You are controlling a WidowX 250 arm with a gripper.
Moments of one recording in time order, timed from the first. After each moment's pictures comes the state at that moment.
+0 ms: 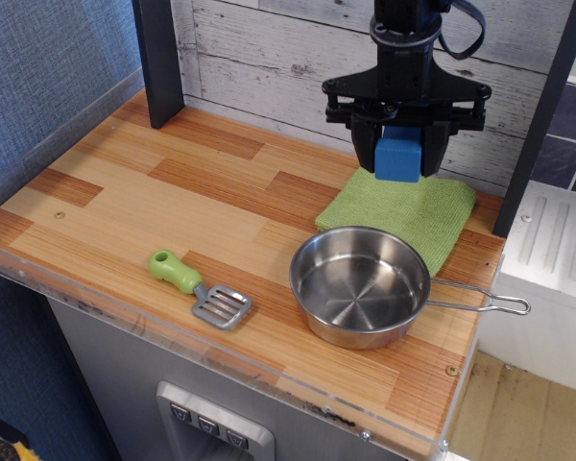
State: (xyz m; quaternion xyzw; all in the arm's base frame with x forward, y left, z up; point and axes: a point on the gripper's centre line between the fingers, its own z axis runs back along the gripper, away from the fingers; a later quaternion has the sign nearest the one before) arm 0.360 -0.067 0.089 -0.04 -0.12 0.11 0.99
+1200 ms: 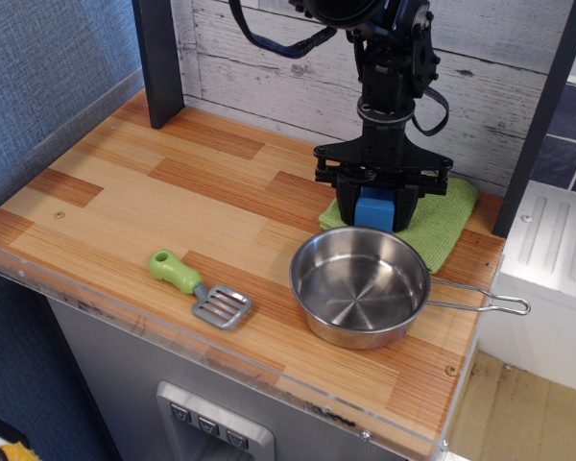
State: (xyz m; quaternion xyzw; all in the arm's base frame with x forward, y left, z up) arm 0.377 -0.053 0.013 -0.02 -0.05 0.12 0.99
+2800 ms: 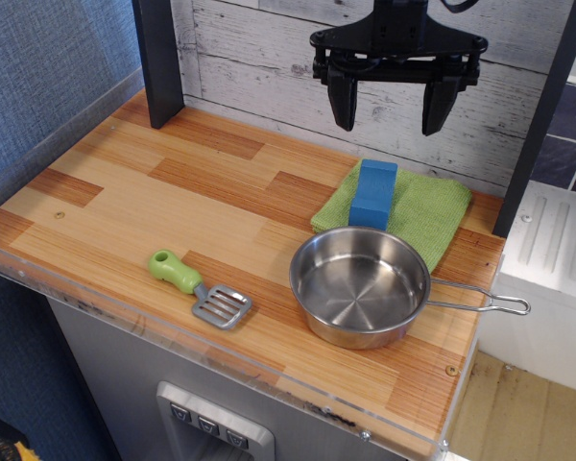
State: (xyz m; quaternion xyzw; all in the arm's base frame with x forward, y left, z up) arm 0.356 -0.057 0.127 -0.01 -0.15 0.15 0.98
